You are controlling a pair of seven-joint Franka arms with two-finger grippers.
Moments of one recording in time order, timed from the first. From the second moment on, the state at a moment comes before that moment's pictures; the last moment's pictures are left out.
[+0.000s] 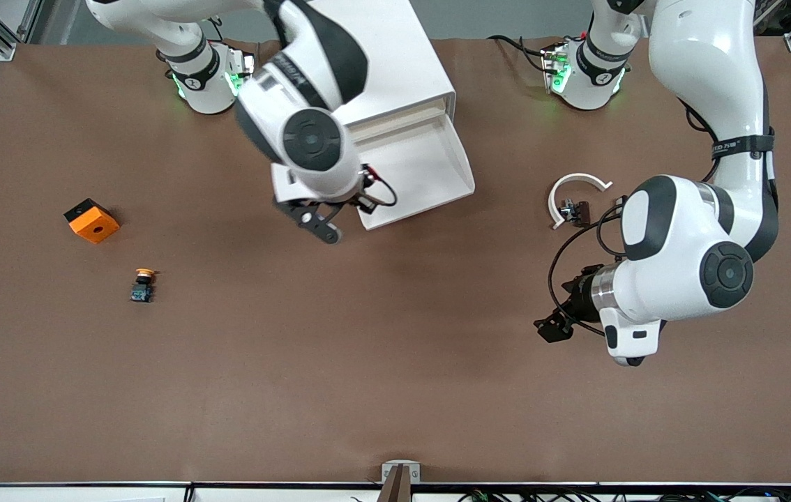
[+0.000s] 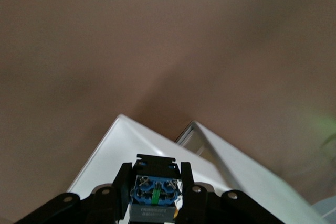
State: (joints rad) left arm -0.41 0.64 0.21 -1.20 -0.39 1.78 -0.97; right arm 0.52 0.49 0.15 -1.29 0.11 1.54 1.19
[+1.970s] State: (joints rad) left arm -0.54 0.47 0.14 -1.60 -0.25 2.14 -0.84; right arm 0.00 0.61 0.14 -1.60 -0.21 2.04 0.18
